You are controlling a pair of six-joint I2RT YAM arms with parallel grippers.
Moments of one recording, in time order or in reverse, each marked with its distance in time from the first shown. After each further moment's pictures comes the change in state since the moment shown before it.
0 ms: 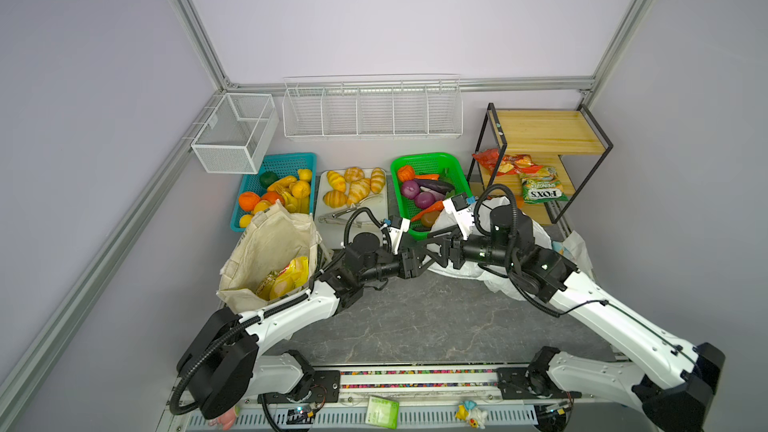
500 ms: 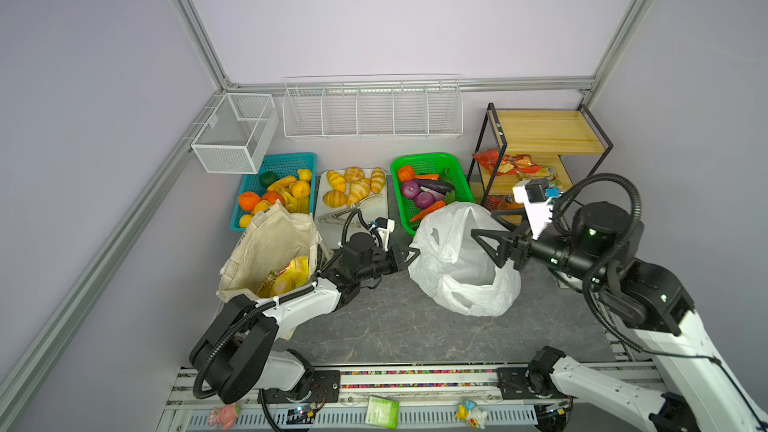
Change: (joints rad) left arm 0.102 0.064 -0.094 0.065 -0.028 -0.137; right arm -0.079 -0.217 0.351 -0.537 0.317 -0.267
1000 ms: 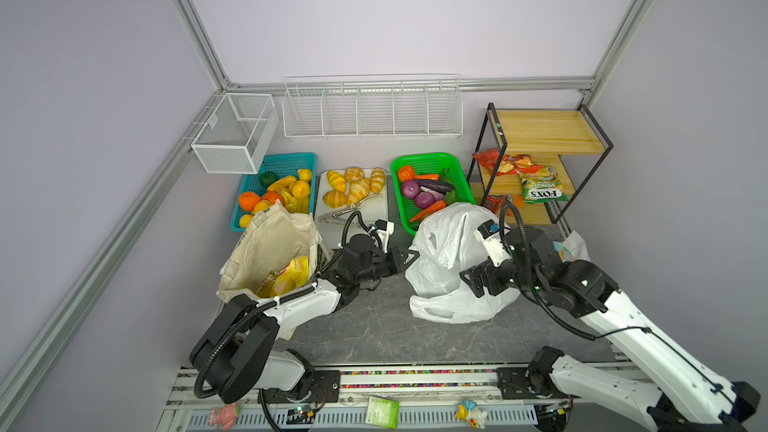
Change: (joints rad) left arm 0.000 0.000 -0.004 0.000 0.010 -0.010; right arm 0.071 0.047 -0.372 -0.093 0.145 0.049
